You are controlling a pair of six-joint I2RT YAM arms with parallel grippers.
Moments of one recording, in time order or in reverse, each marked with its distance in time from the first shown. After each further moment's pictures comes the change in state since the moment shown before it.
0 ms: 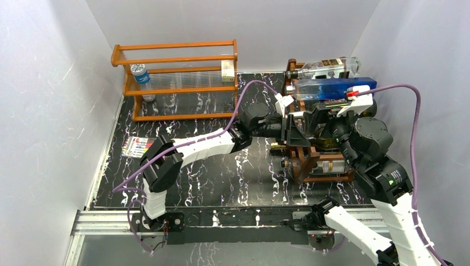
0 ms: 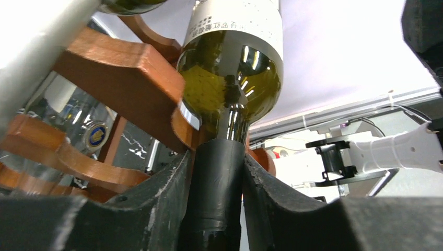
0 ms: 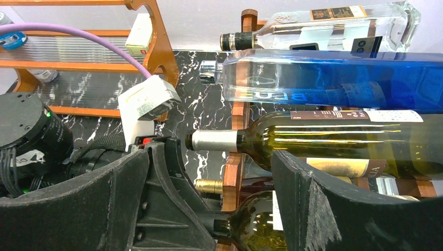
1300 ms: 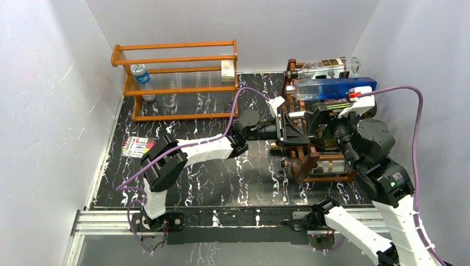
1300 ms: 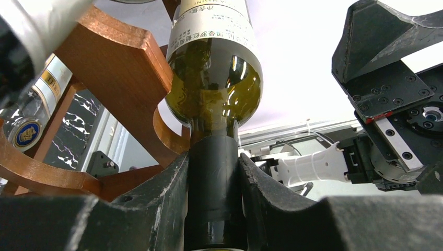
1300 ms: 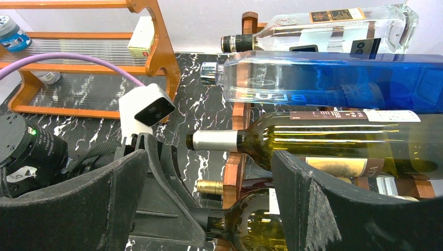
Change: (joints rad) left arm 0.001 0.004 -0.136 0.364 0.001 -0.384; right arm 0.000 -0.013 0.000 0.000 -0.003 0.000
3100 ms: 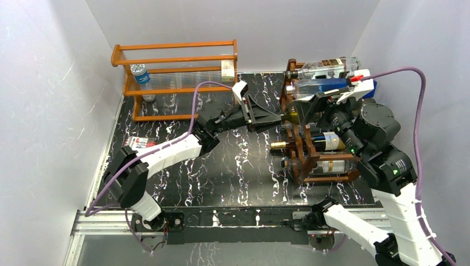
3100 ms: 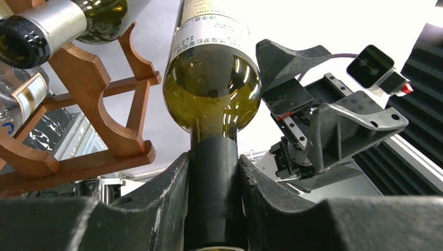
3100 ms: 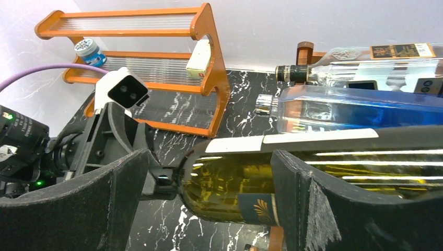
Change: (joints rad) left arm 0.163 -0.315 -0.208 0.024 -0.040 -0.201; right arm 0.000 0.121 0.164 0.019 -0.154 0.074
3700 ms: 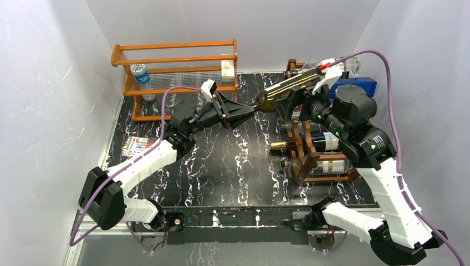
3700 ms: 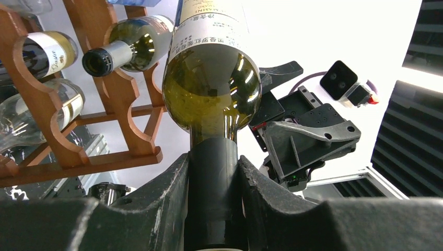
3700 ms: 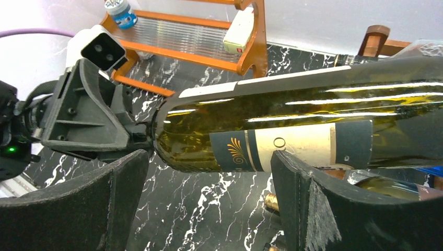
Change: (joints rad) left arm 0.151 -0.259 -0.153 -0.157 -0.037 -0.027; right arm 0.000 0.143 0.037 0.012 -0.192 0.009
